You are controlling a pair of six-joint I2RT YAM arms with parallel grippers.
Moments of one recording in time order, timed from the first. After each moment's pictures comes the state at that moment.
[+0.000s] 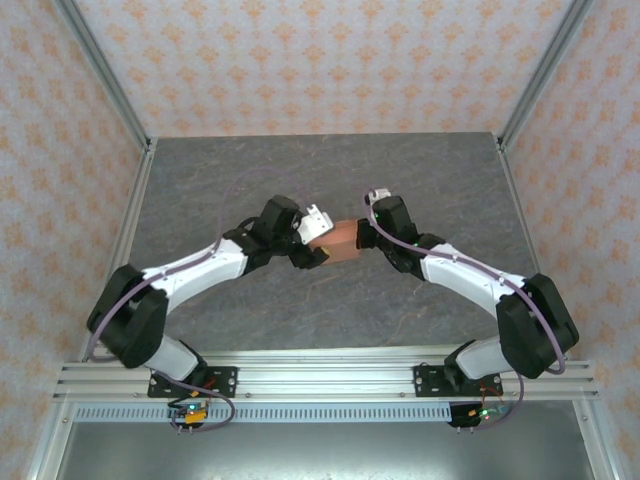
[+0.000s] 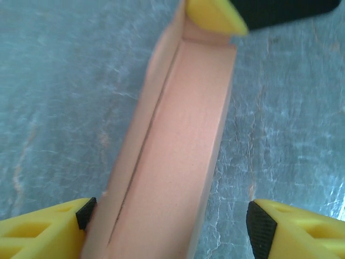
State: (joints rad) left arm -0.59 1.46 0.93 -0.17 0.17 0.34; right arm 0.59 1.41 0.84 -0.09 0.09 0.33
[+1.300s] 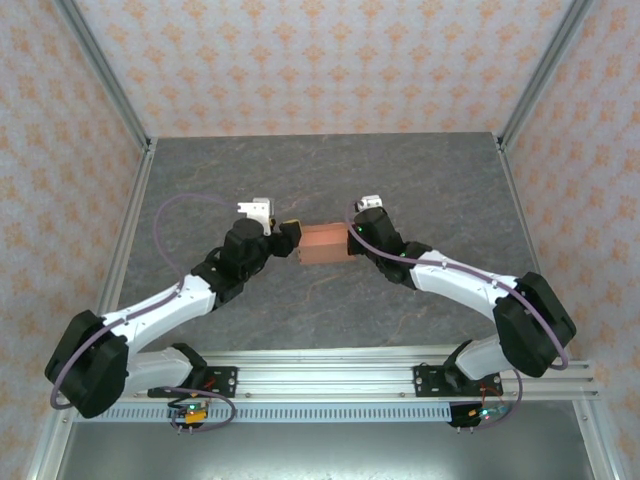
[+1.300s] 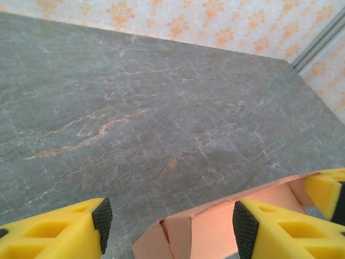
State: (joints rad) left arm -0.57 1.21 0.64 0.17 -0.20 -0.48; right arm 0.71 1.42 0.82 -0.05 0.31 0.35
